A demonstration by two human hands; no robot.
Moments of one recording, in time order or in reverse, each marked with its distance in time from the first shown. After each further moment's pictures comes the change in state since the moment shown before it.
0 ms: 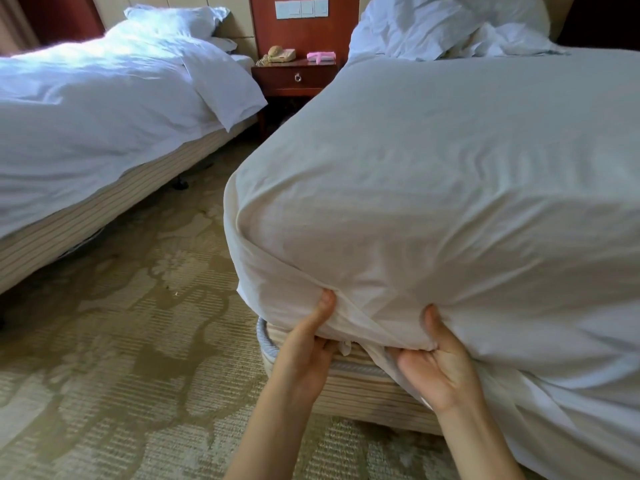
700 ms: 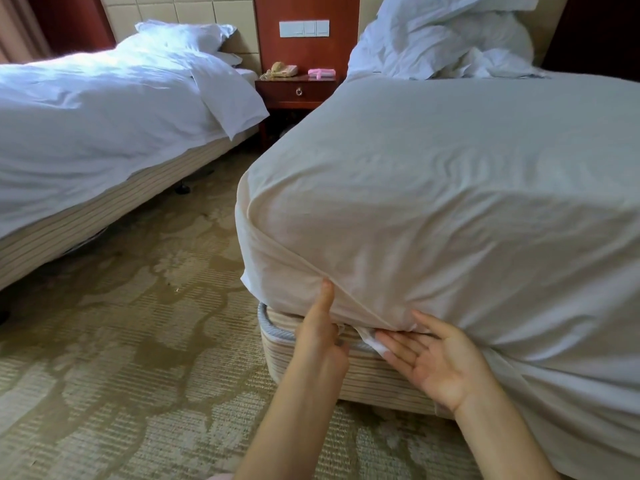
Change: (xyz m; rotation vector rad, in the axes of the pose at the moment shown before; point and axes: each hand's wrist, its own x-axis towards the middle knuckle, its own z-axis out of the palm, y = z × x) left_hand -0.043 -0.002 0.045 -0.184 0.300 -0.169; right_hand -0.051 -0.015 0.013 -0.375 0.424 0.163
